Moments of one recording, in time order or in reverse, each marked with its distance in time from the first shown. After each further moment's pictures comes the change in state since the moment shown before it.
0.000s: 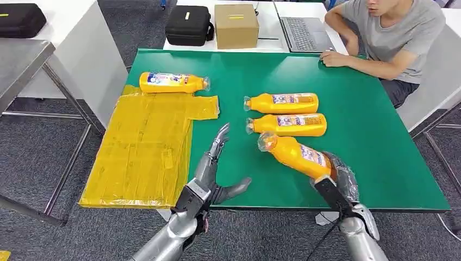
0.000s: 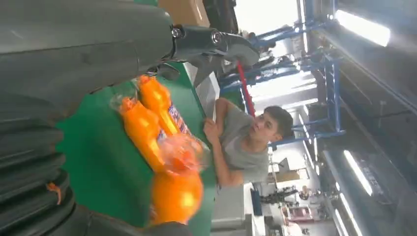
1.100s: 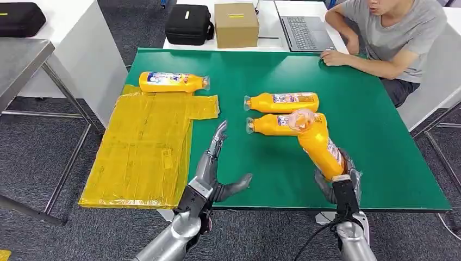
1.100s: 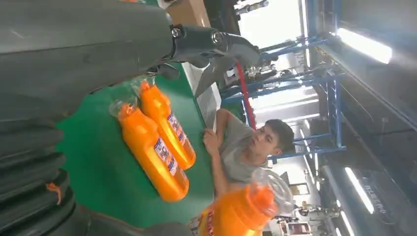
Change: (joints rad) left arm -0.010 -0.014 -0.026 0.011 0.060 0.038 -0.005; right arm 0.080 0.038 0.070 -0.173 -0.365 -0.082 -0.008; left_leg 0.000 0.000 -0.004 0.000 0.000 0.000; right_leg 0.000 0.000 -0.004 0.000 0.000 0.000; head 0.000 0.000
